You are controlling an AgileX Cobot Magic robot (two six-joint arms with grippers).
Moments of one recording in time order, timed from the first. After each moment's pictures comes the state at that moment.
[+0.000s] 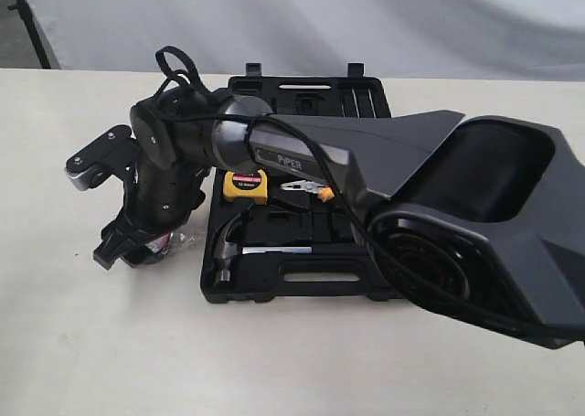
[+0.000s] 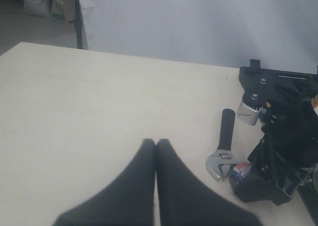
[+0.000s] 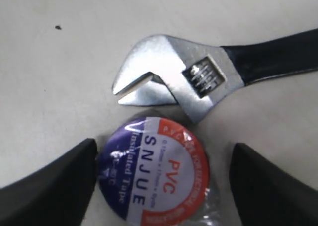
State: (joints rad) left arm -0.40 1.30 -0.96 0.82 0.66 -0.60; right arm 0.77 2.46 -2.04 0.11 0.85 -0.23
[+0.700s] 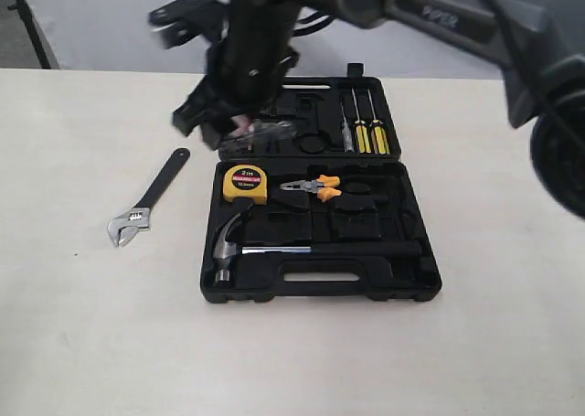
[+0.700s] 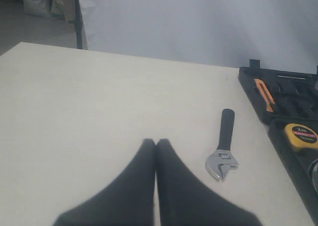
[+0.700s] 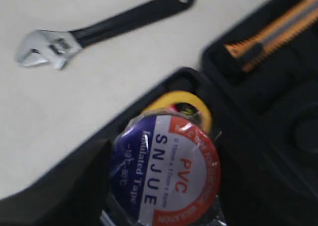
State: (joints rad) left arm -0.40 1.30 -0.96 0.82 0.66 -0.60; right arm 0.54 2.21 -2.05 0.09 1.11 -0.24
